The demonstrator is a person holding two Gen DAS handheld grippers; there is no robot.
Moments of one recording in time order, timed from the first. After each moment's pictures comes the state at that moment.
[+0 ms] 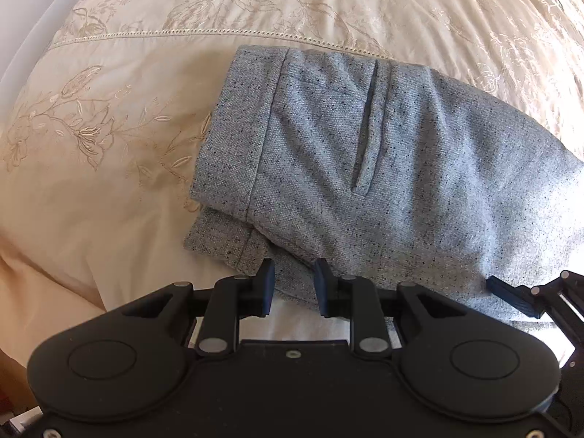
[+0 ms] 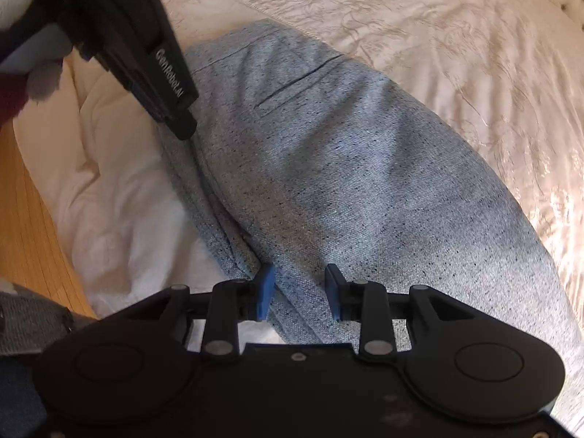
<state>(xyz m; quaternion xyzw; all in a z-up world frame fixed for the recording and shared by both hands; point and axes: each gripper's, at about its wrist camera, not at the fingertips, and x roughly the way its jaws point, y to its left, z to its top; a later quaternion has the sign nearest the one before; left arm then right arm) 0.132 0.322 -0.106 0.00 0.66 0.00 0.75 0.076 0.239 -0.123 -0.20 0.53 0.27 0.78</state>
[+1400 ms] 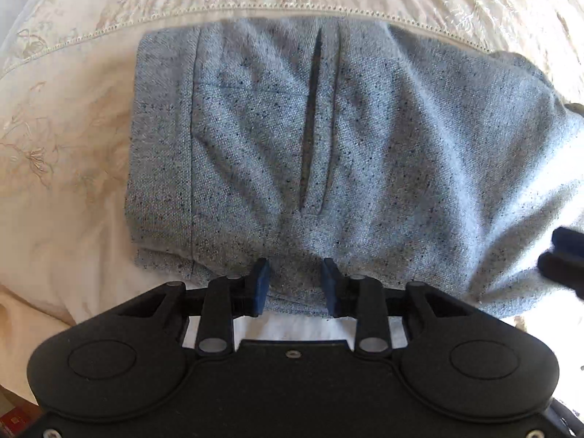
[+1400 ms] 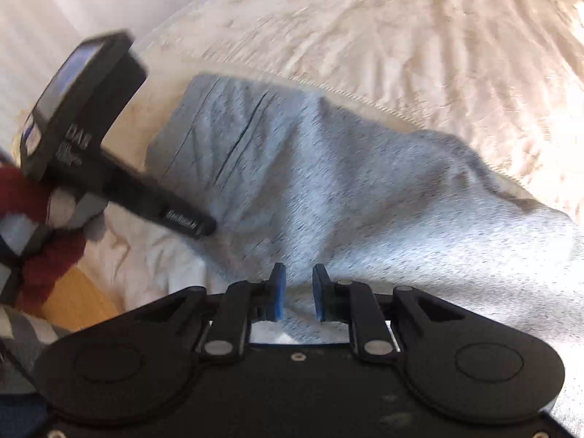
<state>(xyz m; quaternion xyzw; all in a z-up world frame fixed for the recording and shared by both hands) 0.163 0.298 -0.131 0.06 0.68 -0.05 0.73 0.136 0.133 -0.066 0.03 0.55 0.20 0.81</state>
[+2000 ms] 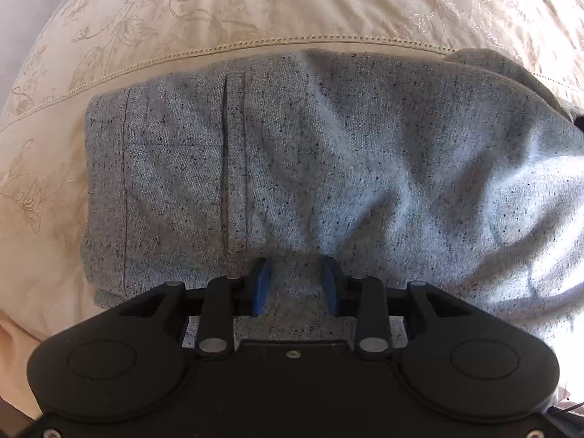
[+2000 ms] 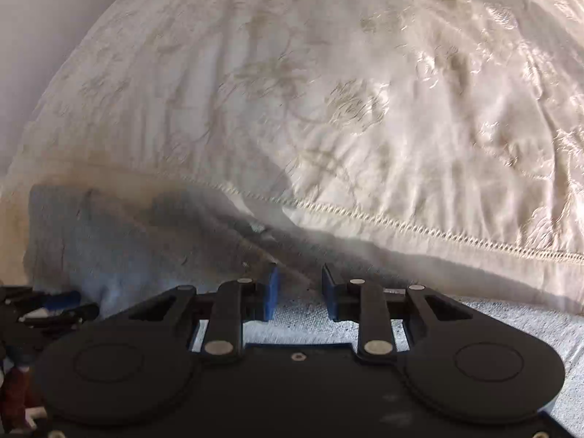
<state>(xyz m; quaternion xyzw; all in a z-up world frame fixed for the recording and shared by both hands) 0.166 0.227 -0.139 0.11 0.64 -0.03 0.76 0.198 -0.007 -0.110 0.09 0.63 0.12 0.76</state>
